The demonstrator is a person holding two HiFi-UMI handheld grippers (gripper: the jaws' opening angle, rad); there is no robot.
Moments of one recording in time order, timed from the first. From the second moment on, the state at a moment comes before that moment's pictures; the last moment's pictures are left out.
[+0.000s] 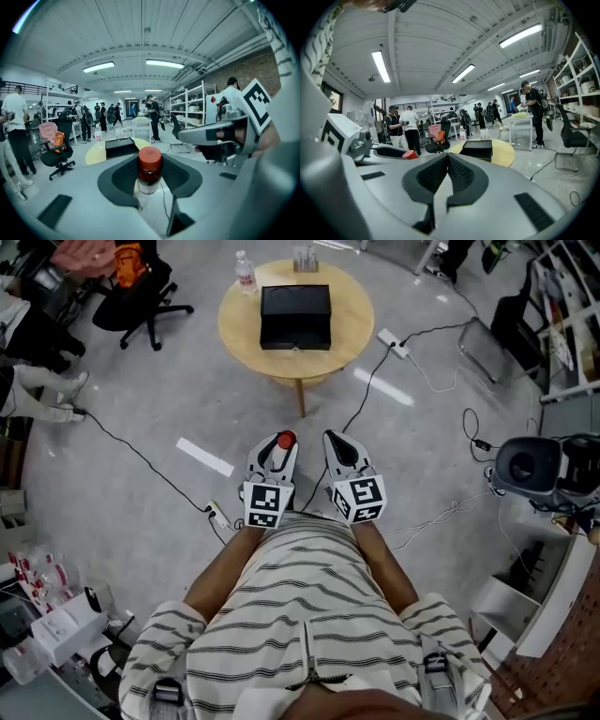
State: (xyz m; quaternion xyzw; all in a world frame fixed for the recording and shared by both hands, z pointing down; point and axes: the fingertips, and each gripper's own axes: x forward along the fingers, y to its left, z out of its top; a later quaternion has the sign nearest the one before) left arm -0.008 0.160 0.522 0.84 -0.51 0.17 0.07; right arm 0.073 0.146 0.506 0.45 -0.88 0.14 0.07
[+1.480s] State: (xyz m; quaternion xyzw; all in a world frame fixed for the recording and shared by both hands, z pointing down) left arm -0.106 -0.086 0.505 0.87 -0.45 0.15 0.09; right arm -0.021 -0.093 0.482 0.51 -0.84 0.14 0.10
